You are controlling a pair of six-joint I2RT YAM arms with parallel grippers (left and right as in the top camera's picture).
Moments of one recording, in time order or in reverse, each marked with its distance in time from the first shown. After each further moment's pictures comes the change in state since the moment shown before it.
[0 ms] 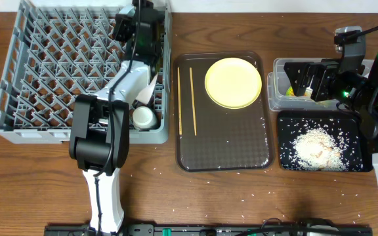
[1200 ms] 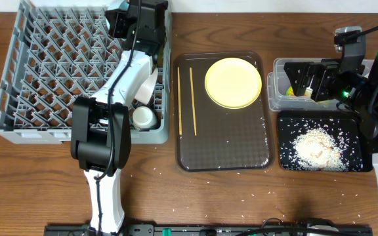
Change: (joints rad) left arm -0.019 0.000 0.148 -0.254 -0.228 -0.172; right arm 0.000 0.000 0.000 0.000 0.000 0.000
